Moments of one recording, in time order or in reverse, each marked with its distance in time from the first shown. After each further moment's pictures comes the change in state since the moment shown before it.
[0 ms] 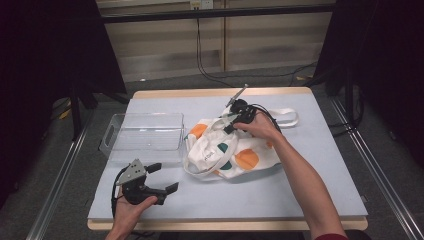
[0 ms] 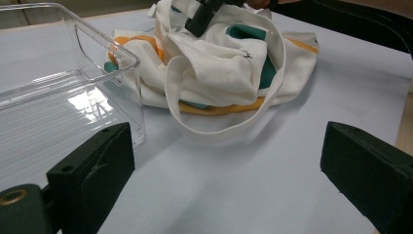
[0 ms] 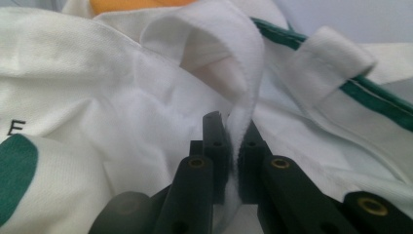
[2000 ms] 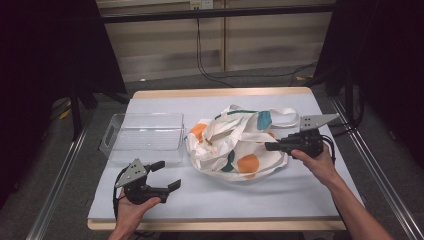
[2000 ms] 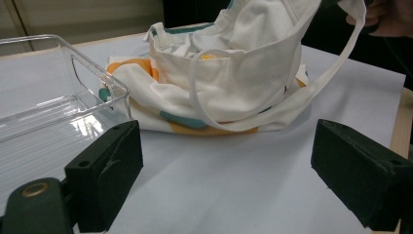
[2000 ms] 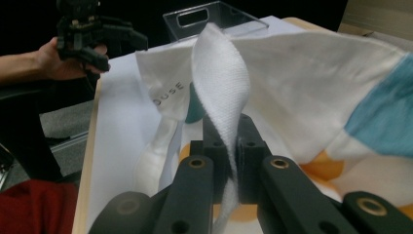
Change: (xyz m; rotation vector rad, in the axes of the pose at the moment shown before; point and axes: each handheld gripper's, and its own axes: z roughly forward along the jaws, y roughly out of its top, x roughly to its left) left arm -0.009 0.007 0.001 -0.074 0.007 0.013; right arm 0.089 -0.147 -0.133 -0.557 0.043 -0.068
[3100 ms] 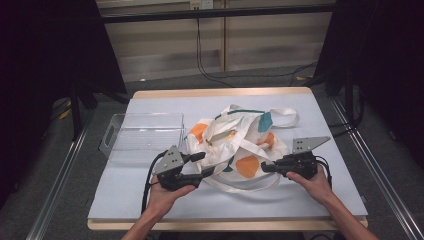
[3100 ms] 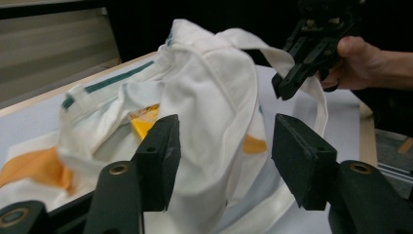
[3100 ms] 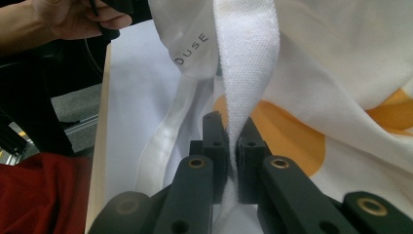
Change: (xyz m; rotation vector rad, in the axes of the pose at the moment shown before) left arm -0.043 0.054 0.070 -0.037 -0.182 0.142; right arm 0.026 -0.044 0.018 0.060 0.025 0.021
